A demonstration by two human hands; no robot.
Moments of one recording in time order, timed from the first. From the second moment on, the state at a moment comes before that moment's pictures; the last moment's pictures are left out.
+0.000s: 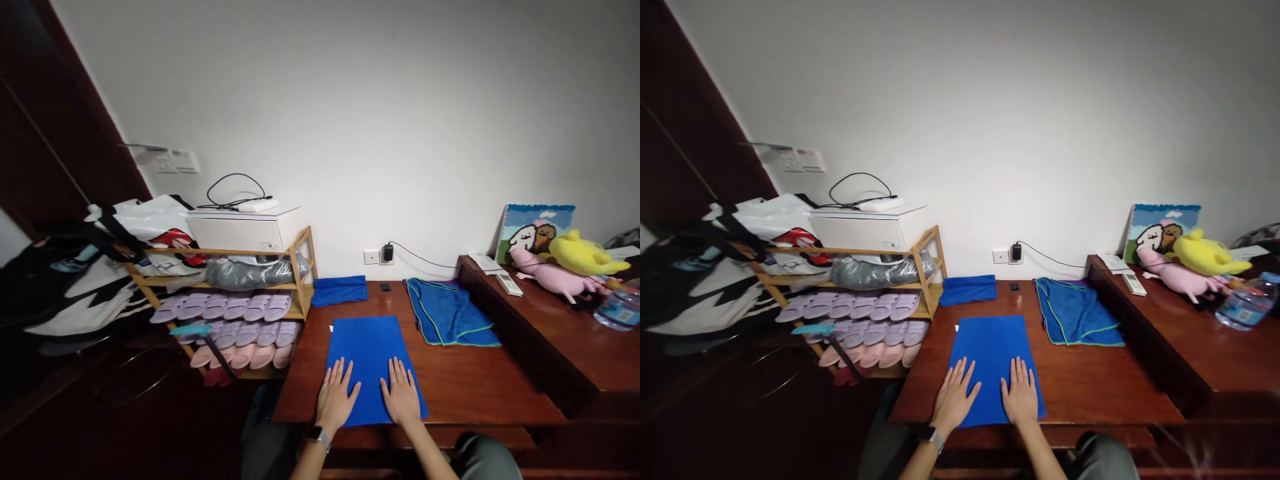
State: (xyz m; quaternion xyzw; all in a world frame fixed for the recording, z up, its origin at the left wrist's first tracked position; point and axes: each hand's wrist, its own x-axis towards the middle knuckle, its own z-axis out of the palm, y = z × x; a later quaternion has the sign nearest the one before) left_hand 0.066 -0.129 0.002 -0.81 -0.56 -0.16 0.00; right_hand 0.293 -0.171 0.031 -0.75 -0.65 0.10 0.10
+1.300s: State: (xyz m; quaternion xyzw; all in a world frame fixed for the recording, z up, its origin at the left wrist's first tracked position) left_hand 0.073 -0.129 -0.017 -0.79 -0.58 -0.20 0.03; right_hand 0.315 -0.157 0.037 -0.74 -0.65 0.09 0.11
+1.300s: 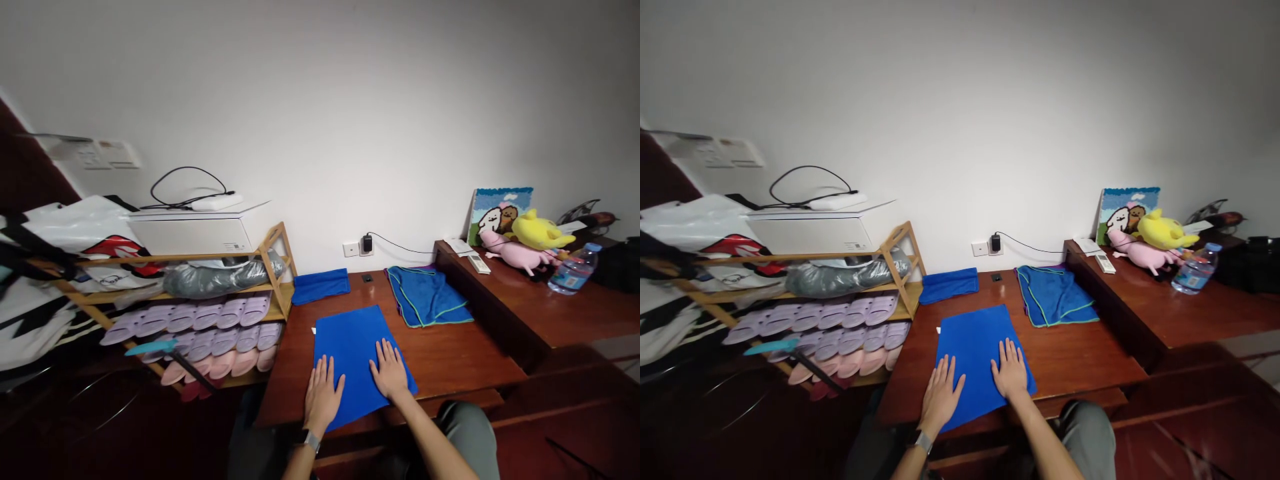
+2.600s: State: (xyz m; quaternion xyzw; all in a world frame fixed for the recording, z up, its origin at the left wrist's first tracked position) left_hand 0.045 -0.172 0.002 -0.81 -0.54 -0.21 0.08; right_hand 0.359 -0.118 0.038 -0.78 -0.62 0.08 0.08
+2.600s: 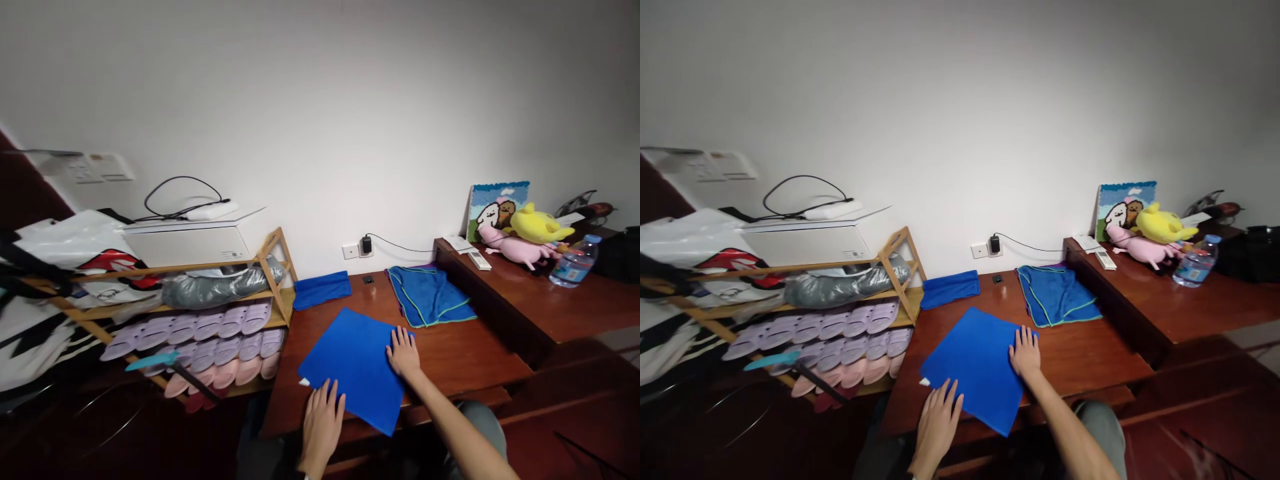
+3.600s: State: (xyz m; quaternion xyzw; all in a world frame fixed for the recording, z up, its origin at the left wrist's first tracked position) left_hand 0.090 -0.005 0.022 -0.80 -0.59 -0.13 -0.02; right_hand 0.339 -0.079 0.032 -0.75 -0.64 0.10 0.09
